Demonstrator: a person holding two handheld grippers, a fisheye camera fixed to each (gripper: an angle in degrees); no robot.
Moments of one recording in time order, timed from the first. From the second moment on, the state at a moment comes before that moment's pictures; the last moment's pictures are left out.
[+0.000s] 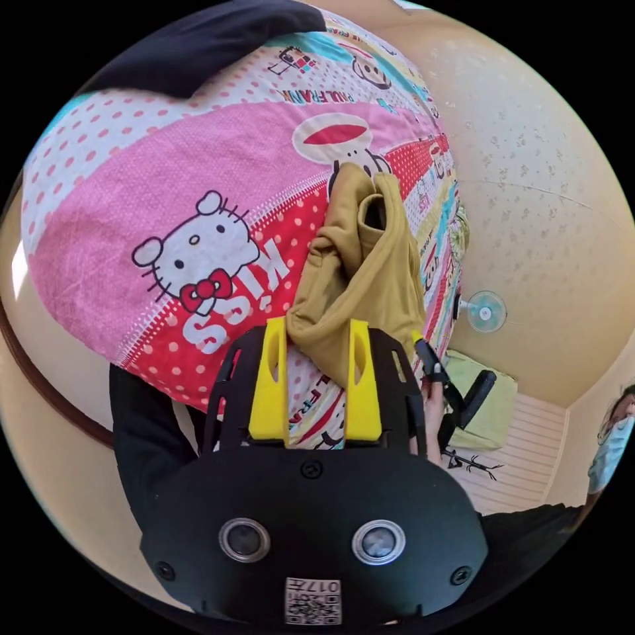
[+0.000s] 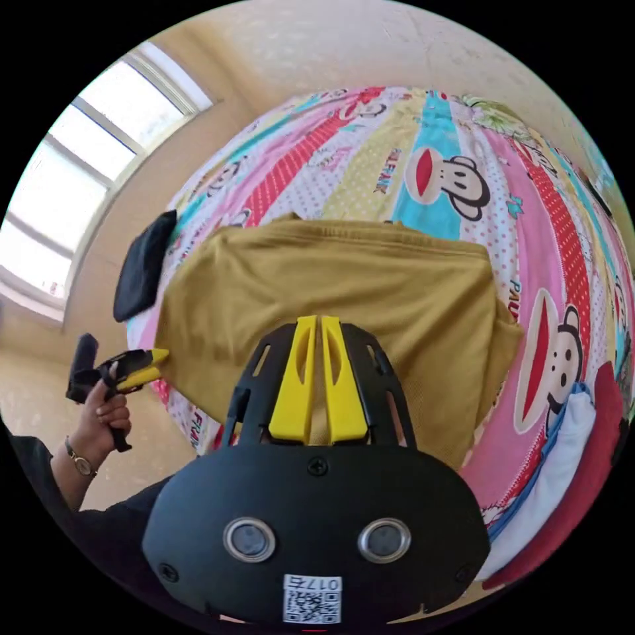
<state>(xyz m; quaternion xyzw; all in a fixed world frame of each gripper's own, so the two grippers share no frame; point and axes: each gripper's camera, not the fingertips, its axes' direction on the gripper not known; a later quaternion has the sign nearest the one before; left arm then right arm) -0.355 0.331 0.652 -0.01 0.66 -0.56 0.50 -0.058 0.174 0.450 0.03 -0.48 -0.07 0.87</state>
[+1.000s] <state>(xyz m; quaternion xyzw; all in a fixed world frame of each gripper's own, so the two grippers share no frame) -0.186 0.102 0.488 -0.01 0.79 -0.30 0.54 0.127 0.380 0.682 -0.13 -0.83 0.40 0.37</state>
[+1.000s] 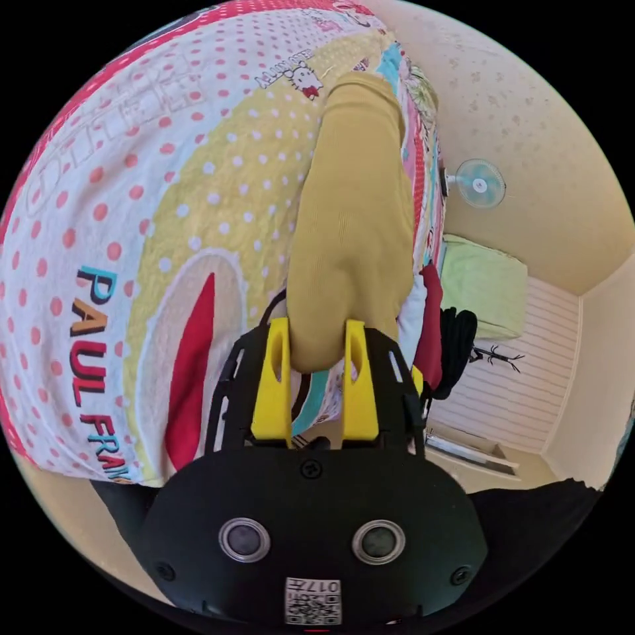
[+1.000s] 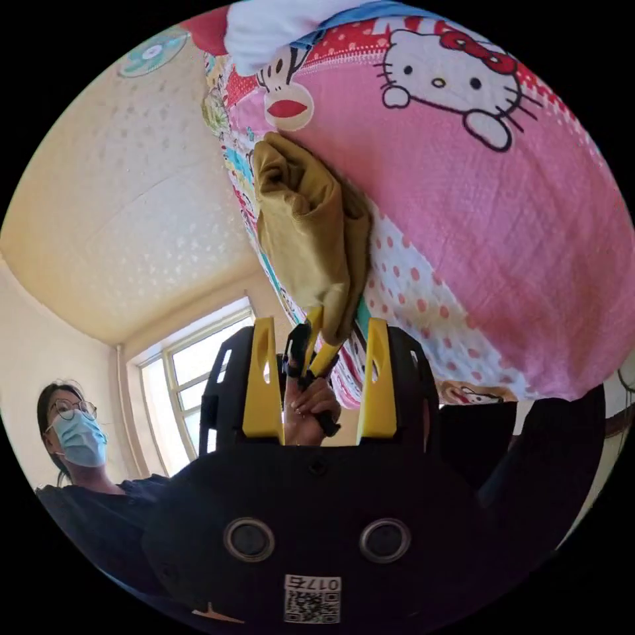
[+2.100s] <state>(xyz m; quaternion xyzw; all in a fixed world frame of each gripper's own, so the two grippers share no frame) -0.587 0.389 0.542 0.02 0.61 -0.52 0.60 -0.187 0.051 0.045 -0.15 -0.83 -0.03 0.53</state>
